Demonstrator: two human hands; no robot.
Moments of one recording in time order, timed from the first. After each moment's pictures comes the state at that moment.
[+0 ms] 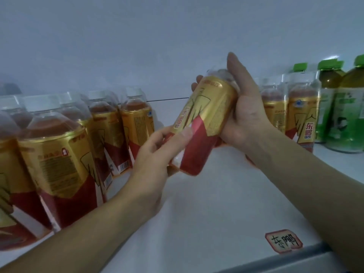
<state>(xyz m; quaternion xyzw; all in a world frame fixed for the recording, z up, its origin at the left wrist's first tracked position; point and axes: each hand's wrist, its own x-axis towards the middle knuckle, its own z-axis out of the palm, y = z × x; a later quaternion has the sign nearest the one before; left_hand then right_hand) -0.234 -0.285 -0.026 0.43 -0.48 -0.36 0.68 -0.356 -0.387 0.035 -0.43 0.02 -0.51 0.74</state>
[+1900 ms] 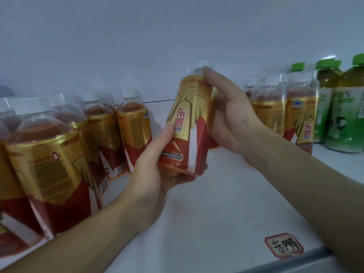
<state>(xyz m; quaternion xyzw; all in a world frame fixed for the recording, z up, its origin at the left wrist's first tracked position) -0.235 -0.285 -0.029 0.40 -0.46 -0.43 0.67 -0.350 -0.395 0.027 -0.54 0.05 -0.50 0.68</state>
